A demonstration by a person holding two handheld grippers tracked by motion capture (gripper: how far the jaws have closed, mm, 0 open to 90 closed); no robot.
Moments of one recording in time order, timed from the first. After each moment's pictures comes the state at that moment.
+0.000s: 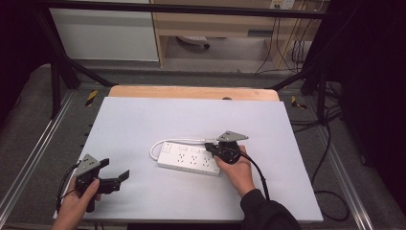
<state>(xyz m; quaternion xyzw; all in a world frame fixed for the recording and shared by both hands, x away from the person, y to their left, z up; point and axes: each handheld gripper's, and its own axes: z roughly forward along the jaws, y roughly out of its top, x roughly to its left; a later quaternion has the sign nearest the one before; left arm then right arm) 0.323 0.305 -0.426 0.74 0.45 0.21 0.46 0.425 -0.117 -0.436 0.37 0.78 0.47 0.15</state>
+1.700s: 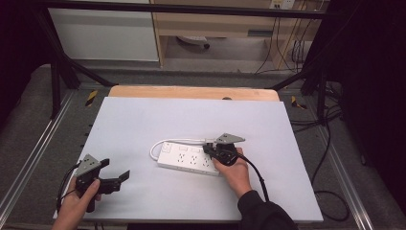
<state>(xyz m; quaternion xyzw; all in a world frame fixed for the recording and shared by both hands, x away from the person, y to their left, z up) 0.323 0.304 -0.426 0.74 0.45 0.21 0.45 0.425 -0.111 -0.449 0.37 0.78 0.48 0.15</state>
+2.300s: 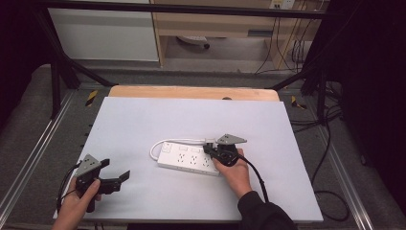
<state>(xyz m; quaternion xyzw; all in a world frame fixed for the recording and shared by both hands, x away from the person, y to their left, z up) 0.323 0.304 -0.427 0.74 0.45 0.21 0.45 0.424 -0.113 -0.453 0.37 0.78 0.49 0.14</state>
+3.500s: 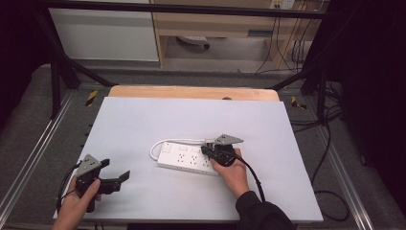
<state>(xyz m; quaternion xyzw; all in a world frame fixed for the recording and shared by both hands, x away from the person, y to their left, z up) 0.323 0.304 -0.427 0.74 0.45 0.21 0.45 0.425 -0.106 -0.453 0.37 0.78 0.48 0.14</state>
